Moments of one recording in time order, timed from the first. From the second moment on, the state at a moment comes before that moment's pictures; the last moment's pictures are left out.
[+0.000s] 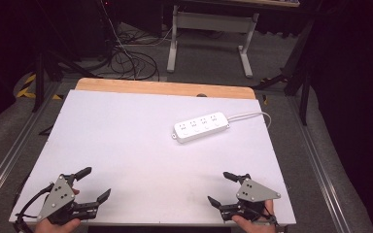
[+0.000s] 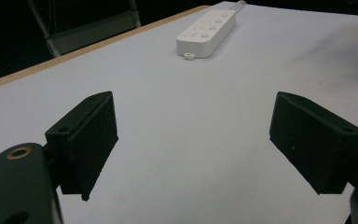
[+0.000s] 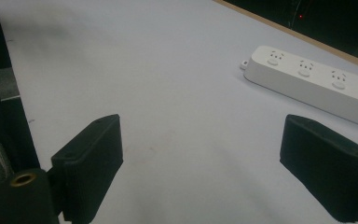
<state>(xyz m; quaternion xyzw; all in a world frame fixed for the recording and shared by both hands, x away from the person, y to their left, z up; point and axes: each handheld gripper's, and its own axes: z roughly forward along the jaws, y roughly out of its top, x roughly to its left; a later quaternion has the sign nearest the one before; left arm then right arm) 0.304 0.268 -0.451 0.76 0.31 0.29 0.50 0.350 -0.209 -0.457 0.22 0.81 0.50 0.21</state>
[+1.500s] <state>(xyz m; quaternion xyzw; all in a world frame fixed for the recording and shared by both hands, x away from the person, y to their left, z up) 0.303 0.268 -0.451 0.76 0.31 0.29 0.49 0.384 -0.196 -0.400 0.21 0.82 0.48 0.22</state>
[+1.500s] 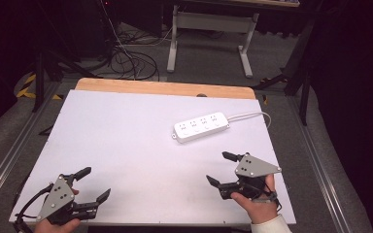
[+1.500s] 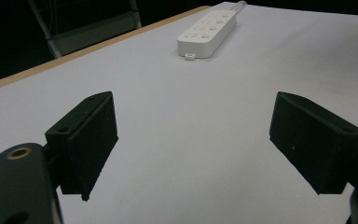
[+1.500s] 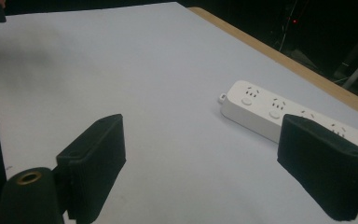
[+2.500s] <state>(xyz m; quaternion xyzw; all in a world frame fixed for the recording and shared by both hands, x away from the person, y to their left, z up) 0.302 0.268 -0.451 0.75 0.31 0.30 0.50 0.422 -0.193 -0.361 0.24 0.83 0.47 0.19</state>
